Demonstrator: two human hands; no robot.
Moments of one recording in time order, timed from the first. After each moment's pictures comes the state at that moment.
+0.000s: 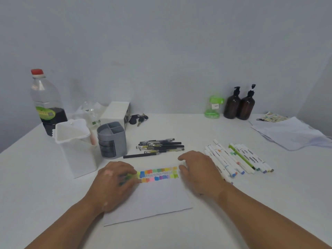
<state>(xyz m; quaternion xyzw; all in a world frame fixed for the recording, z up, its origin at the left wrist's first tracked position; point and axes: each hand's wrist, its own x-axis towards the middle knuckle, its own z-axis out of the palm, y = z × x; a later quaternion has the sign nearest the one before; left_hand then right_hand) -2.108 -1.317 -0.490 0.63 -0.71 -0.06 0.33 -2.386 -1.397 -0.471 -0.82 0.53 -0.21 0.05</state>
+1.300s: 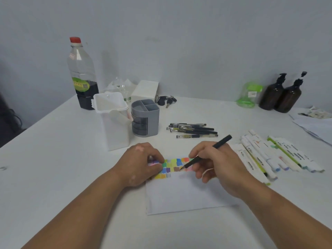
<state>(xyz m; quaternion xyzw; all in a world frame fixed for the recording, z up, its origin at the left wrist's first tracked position) -2.084 -1.311 -0.489 0.64 -0.71 -0.15 0.26 -2.322 -1.337 -0.433 -0.64 0.43 -0.32 0.55</state>
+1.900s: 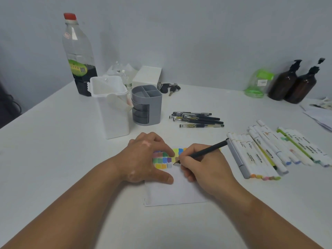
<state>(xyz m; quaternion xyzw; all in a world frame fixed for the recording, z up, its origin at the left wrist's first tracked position) -2.092 -1.303 -0.480 0.62 -0.75 -0.18 0.16 -2.297 -1.332 -0.483 -0.69 0.49 -0.31 0.44</state>
